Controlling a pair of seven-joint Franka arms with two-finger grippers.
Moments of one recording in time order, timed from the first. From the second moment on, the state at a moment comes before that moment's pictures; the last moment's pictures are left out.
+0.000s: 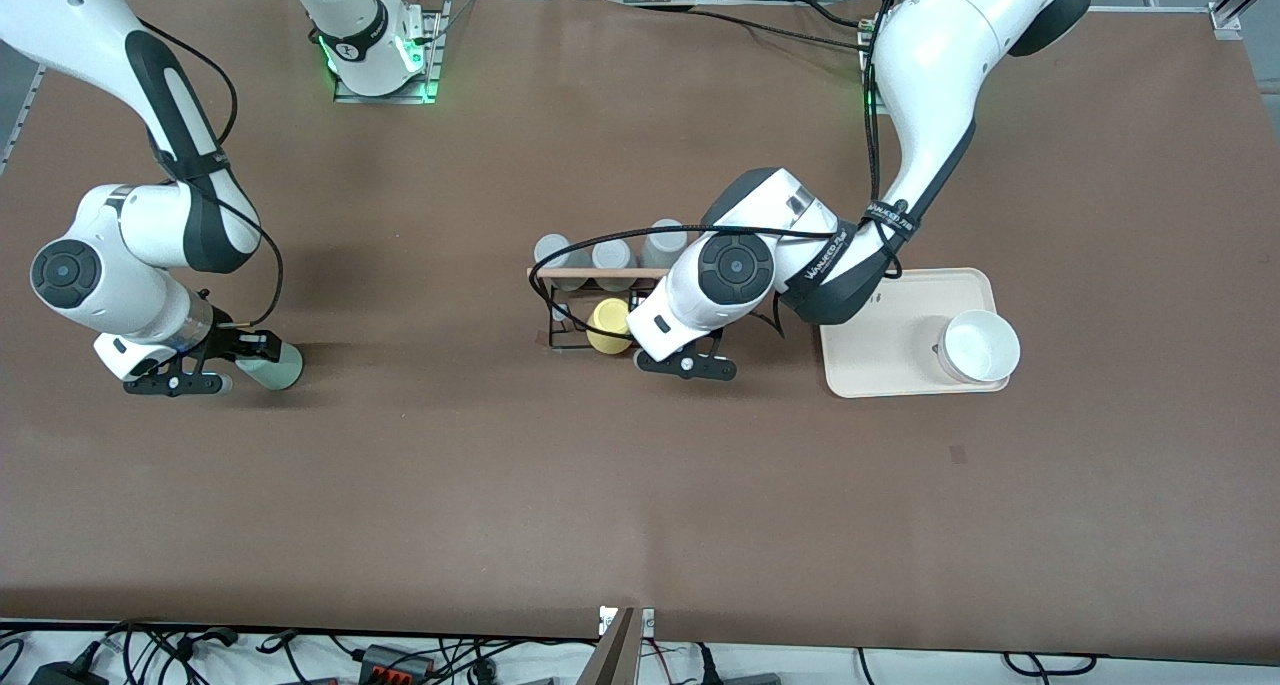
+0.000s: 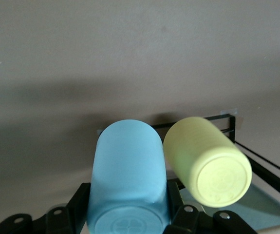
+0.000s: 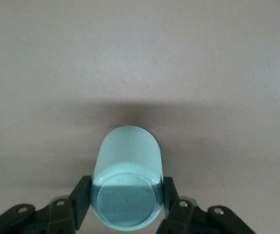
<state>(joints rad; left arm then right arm) -0.29 0.85 -0.51 -1.17 0.12 1.90 -0.63 -0.20 0.43 0.12 -1.94 -0.15 2.38 -0.03</state>
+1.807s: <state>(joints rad) 0.19 0.14 -0.53 -1.60 0.04 1.59 -0.49 0.36 0.54 0.26 -1.36 -0.08 1.85 0.74</state>
